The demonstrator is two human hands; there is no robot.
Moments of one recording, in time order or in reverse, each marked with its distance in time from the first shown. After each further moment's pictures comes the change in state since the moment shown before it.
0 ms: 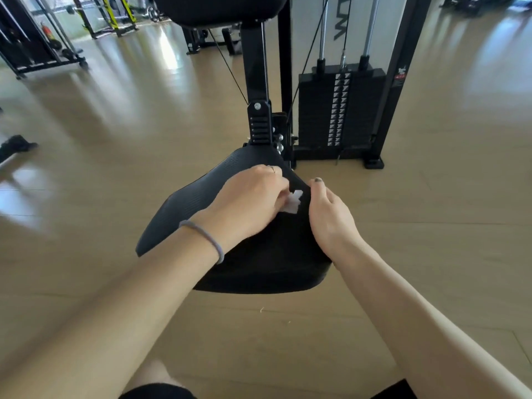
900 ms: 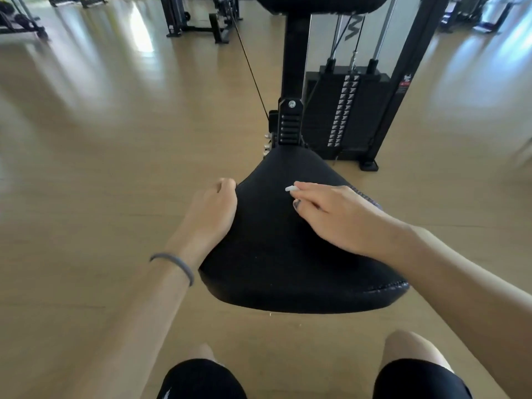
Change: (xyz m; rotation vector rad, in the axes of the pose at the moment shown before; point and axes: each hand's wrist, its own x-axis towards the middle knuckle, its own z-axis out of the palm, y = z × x) left_hand -0.053 -0.131 -0.001 -0.800 -0.051 -0.860; right_hand 0.002 -0.054 0.065 -0.795 -0.274 -0.415
